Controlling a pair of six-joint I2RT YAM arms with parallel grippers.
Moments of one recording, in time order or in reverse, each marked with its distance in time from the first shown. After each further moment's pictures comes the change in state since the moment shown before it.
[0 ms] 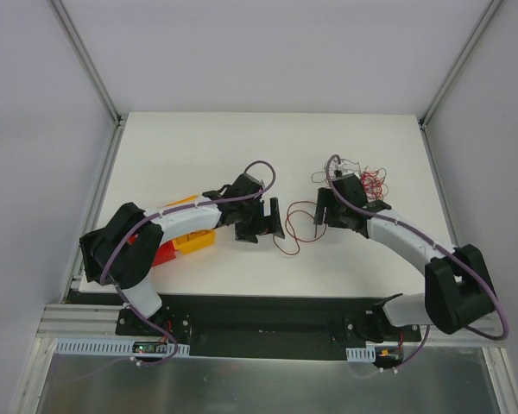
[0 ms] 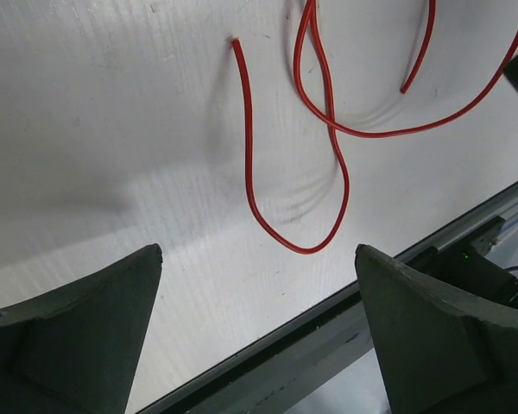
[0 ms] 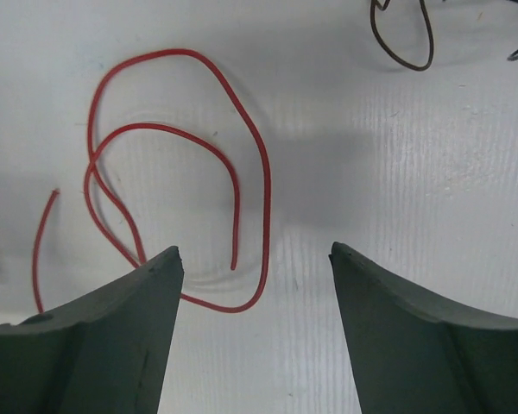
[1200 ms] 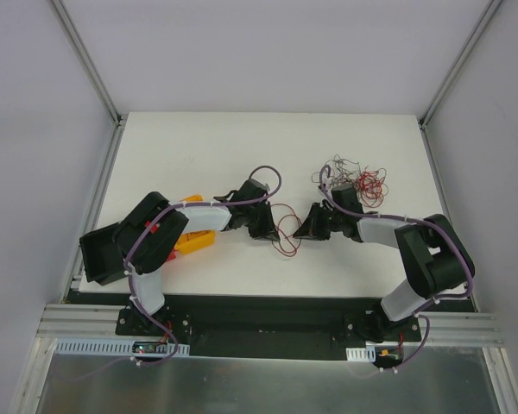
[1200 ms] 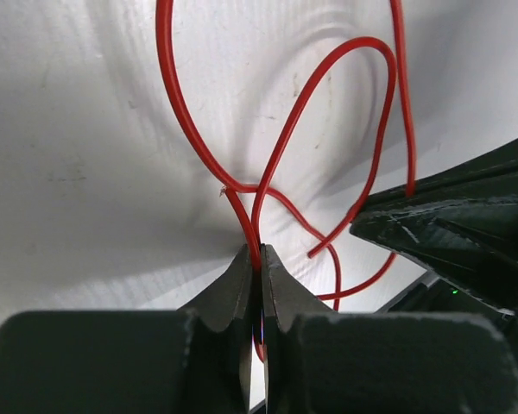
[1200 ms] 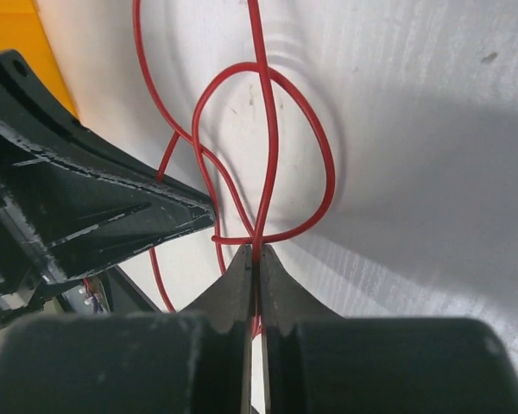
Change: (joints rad) left arm 0.000 0.166 -0.039 0.289 0.061 -0.095; right arm -0.068 0.274 -0.152 0.441 -0.674 0.170
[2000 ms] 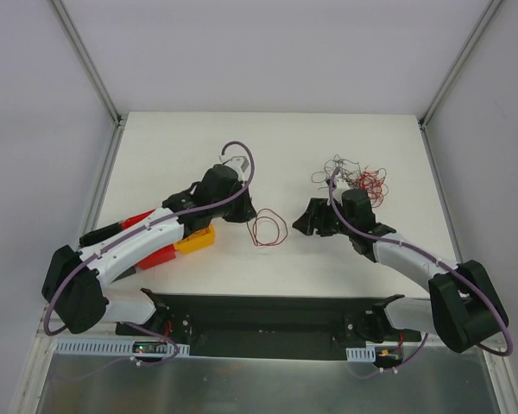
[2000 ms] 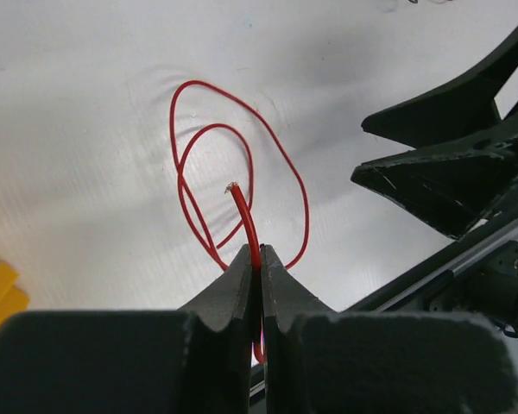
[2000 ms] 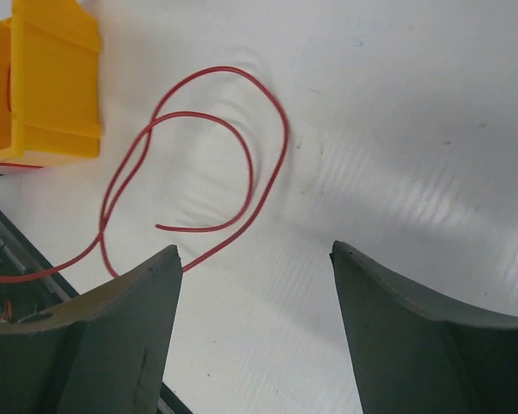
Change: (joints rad) left arm 0.000 -0.539 -0.010 -0.320 -0.304 0.296; right arm 0.056 -0.356 -0.113 0.065 0.188 -0.169
